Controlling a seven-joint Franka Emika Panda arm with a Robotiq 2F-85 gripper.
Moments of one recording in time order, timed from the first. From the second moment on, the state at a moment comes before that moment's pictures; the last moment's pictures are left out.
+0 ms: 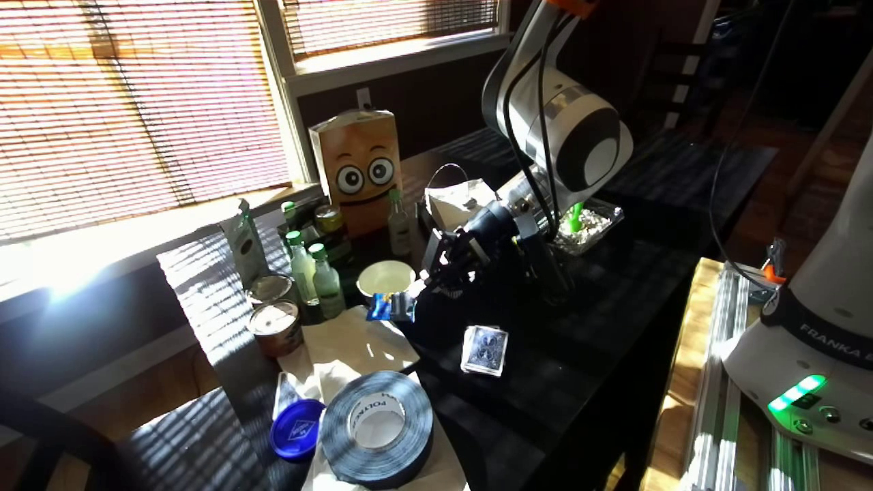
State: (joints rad) arm 0.14 0.15 0.06 -2.65 2.11 2.32 -1.24
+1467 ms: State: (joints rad) arm 0.27 0.29 0.12 -2.36 2.55 2.35 -1.21
